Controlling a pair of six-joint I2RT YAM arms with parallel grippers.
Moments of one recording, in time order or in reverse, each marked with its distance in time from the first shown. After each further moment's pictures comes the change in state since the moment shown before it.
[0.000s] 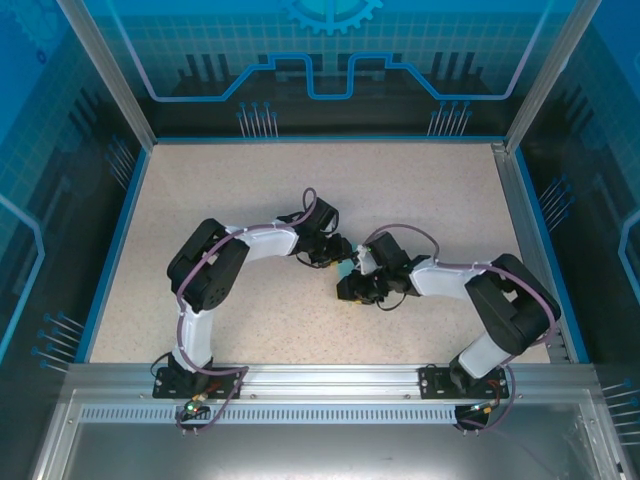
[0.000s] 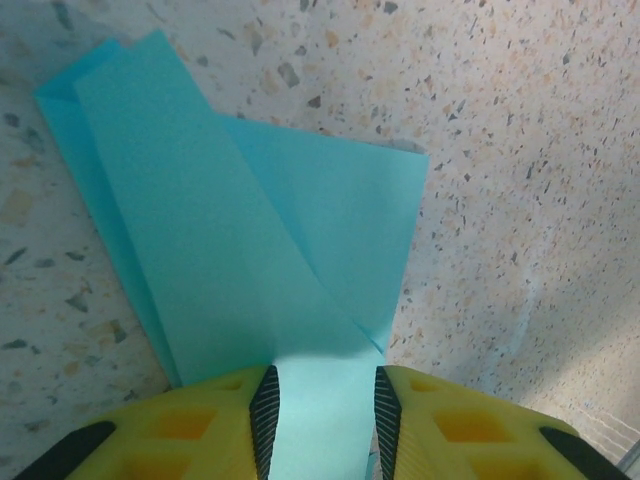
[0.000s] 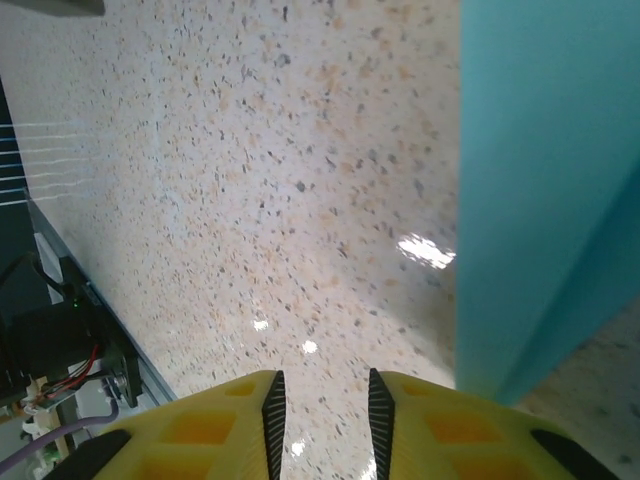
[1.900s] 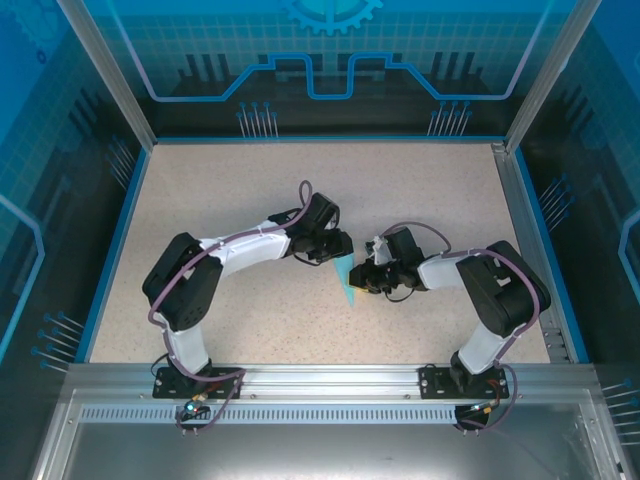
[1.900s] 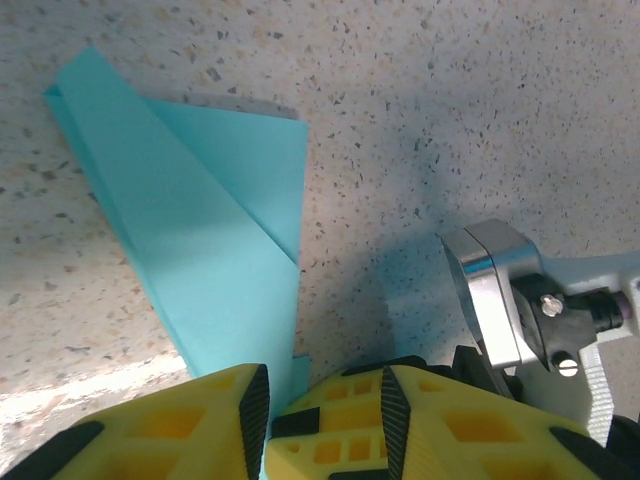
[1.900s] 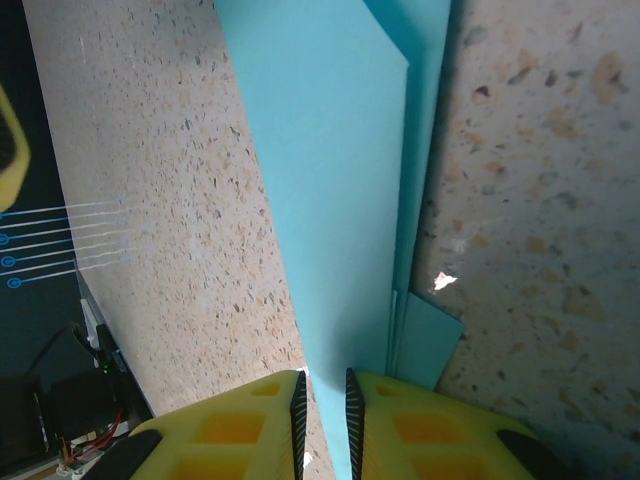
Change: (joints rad) left arm -0.051 -0.178 -0.014 -0.100 -0.118 0.000; right arm -0.172 0.099 -0.066 0.232 -0.090 0.004
